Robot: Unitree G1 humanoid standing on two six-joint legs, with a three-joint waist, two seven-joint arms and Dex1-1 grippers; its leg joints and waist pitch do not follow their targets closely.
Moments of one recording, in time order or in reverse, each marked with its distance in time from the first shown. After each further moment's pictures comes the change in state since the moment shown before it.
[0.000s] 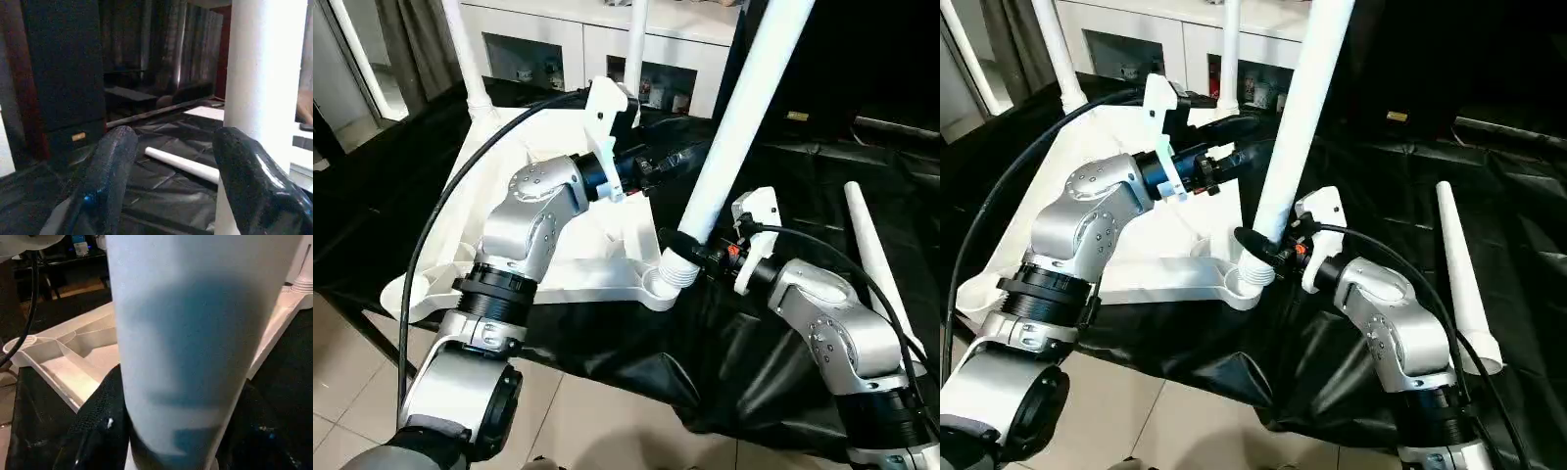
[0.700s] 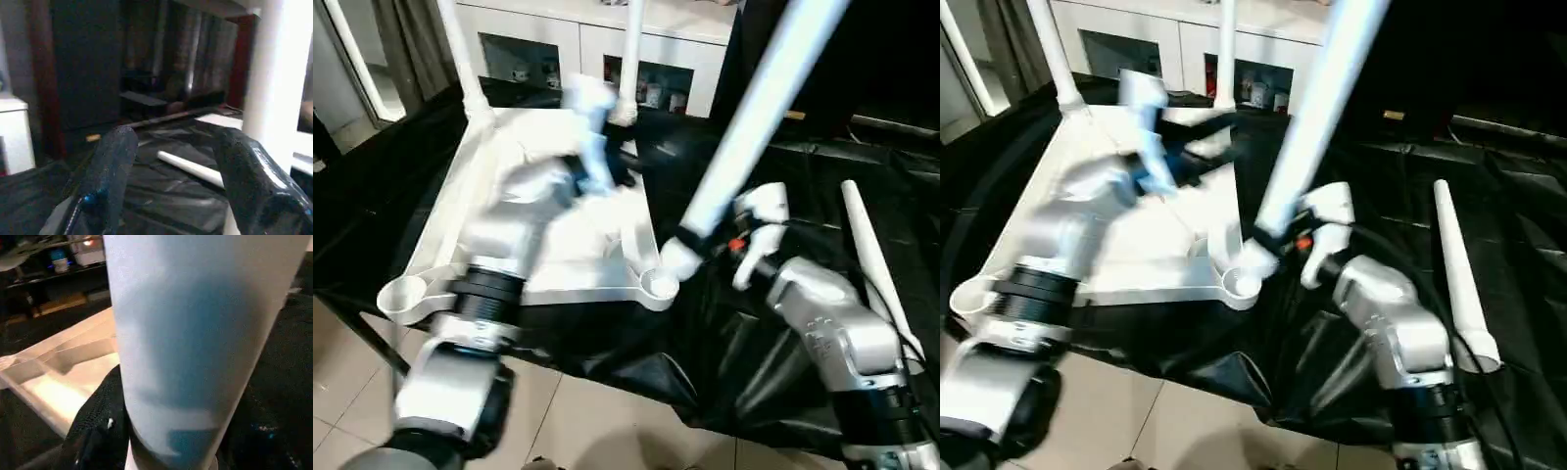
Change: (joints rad) left arm 0.001 0.083 0.076 0.026 -0.021 -0.007 -0.024; right arm -0.017 0.032 -0.069 0.034 0.013 -0.009 -0.064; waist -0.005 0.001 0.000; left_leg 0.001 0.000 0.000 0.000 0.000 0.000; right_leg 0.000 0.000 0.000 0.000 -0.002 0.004
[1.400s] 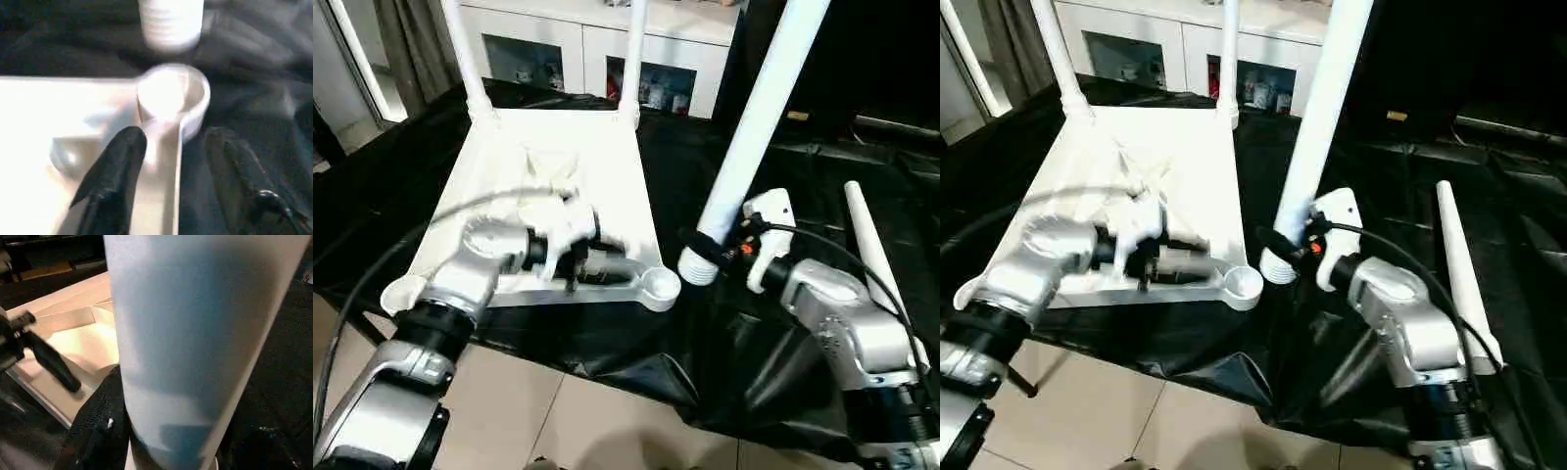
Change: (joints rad) left arm 0.129 0.220 -0.346 0.277 0.339 -0.226 -0.348; right arm 0.007 -0.079 0.040 0.036 -0.066 -0.005 0.039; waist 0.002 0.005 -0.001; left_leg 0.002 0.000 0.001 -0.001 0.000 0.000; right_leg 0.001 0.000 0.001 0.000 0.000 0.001
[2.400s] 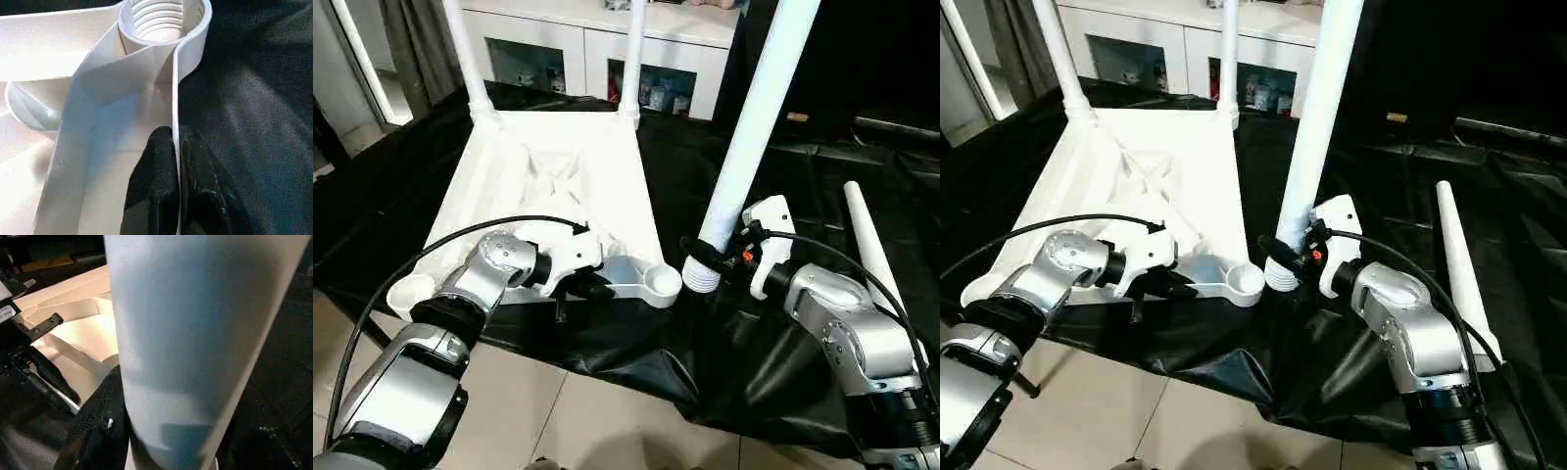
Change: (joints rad) left arm -0.080 -0.049 -0.027 0.284 0.118 -0.205 0.034; right arm 0.020 -0.006 0.010 -0.010 -0.011 0.009 0.003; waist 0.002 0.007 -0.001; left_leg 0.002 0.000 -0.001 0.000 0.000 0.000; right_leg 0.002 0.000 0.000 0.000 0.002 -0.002
